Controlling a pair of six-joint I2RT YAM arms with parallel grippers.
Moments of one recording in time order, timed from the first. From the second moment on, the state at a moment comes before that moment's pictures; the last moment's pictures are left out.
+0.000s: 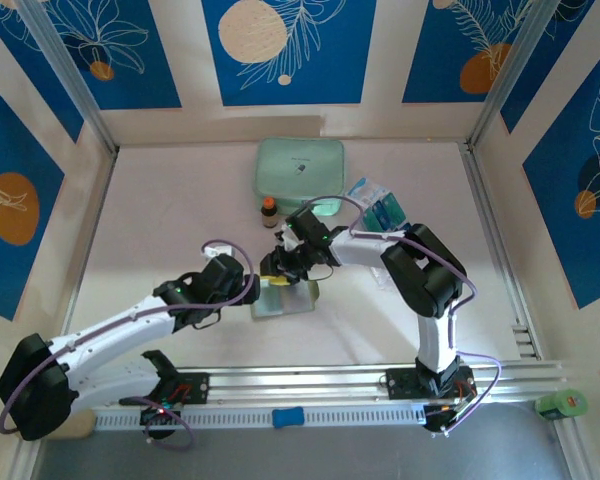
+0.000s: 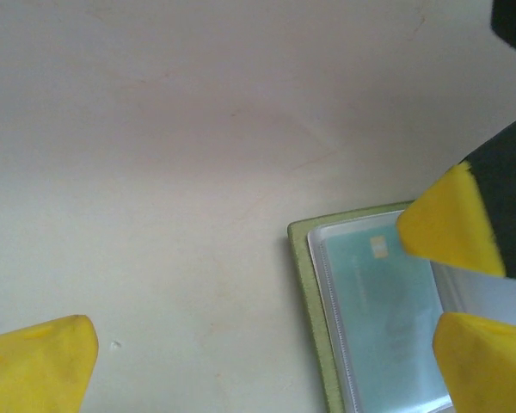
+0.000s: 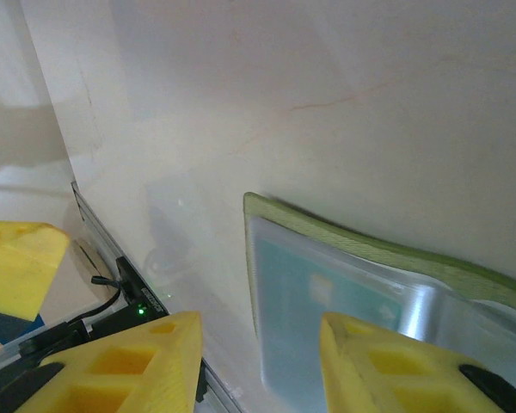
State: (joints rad) left arm -0.78 1.04 0.59 -0.50 -0.31 -0.70; right arm 0.74 1.93 1.14 -0.18 -0.68 0.87
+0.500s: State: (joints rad) left arm -0.78 1.19 0.59 -0.41 -0.25 -0.70; right arm 0.52 1.62 1.11 -0.43 -0.56 0.69
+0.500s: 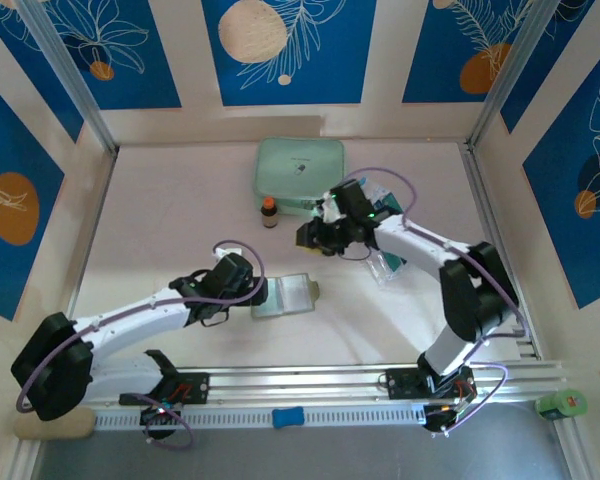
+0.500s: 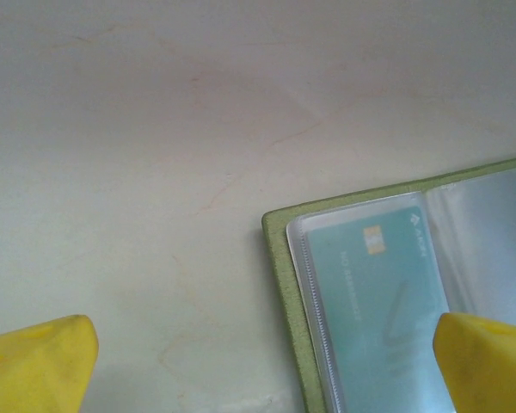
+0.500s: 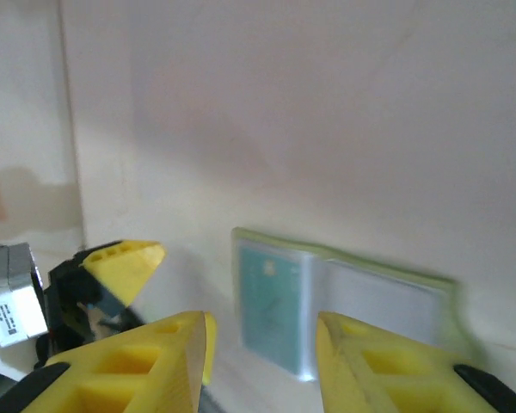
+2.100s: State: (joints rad) left arm -0.78 1.33 0.67 -0.35 -0.20 -0.67; right arm 0.35 1.69 1.23 -1.00 0.27 0.28
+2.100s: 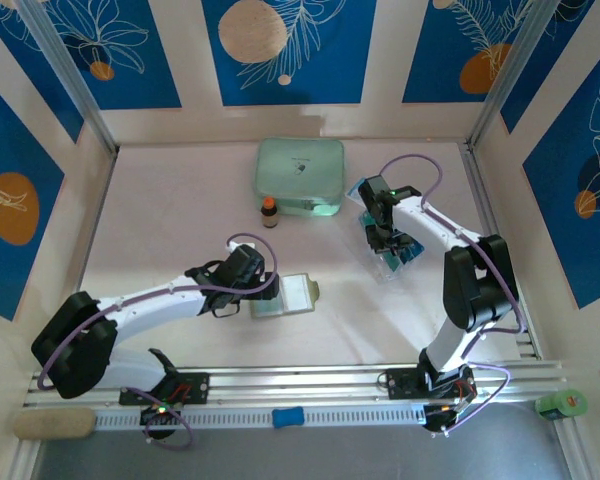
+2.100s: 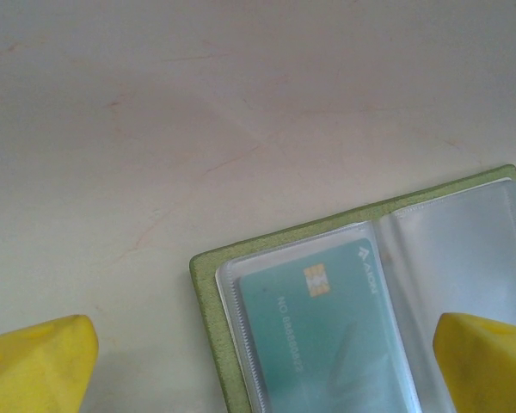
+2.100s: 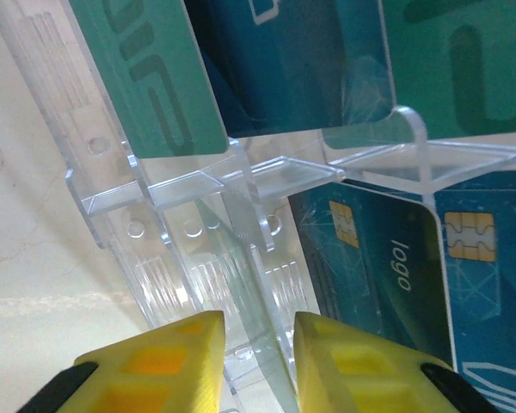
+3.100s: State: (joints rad) left arm -0.78 1.33 0.67 -0.35 -0.20 -0.67; right arm 0.37 1.67 1.23 -1.00 0.27 0.25
